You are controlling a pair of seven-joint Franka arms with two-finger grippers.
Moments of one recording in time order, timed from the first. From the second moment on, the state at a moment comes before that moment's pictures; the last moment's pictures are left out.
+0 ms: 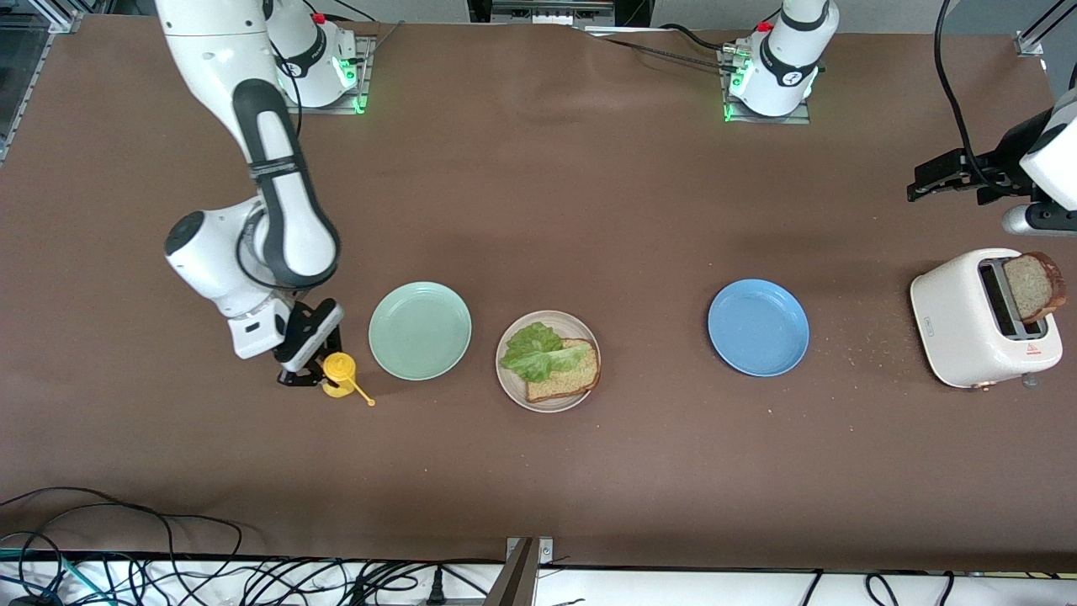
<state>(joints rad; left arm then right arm) 0.08 0.05 -0.06 -1.54 -0.05 1.41 0.02 0.65 0.60 -0.40 -1.88 1.03 2.78 -1.69</state>
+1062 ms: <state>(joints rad) 0.08 0.05 -0.06 -1.54 0.00 1.41 0.02 1.10 0.79 -0.75 -1.72 0.41 2.55 -0.77</state>
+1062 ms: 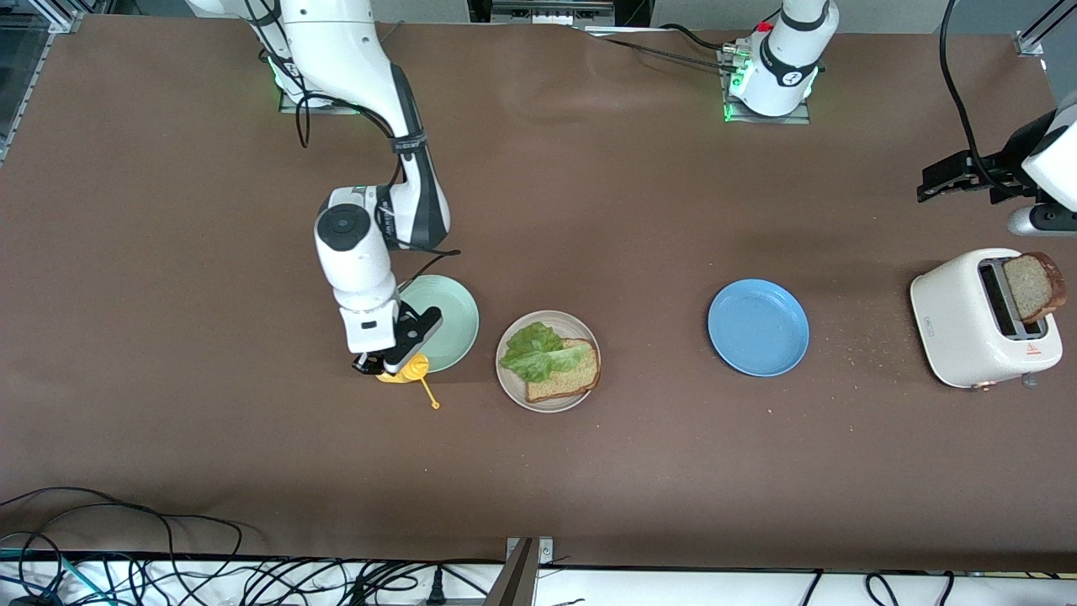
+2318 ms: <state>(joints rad) 0.09 0.05 -0.06 -1.54 0.00 1.41 0.02 1.27 1.03 -0.76 -1.33 -0.28 1.97 -0.32</state>
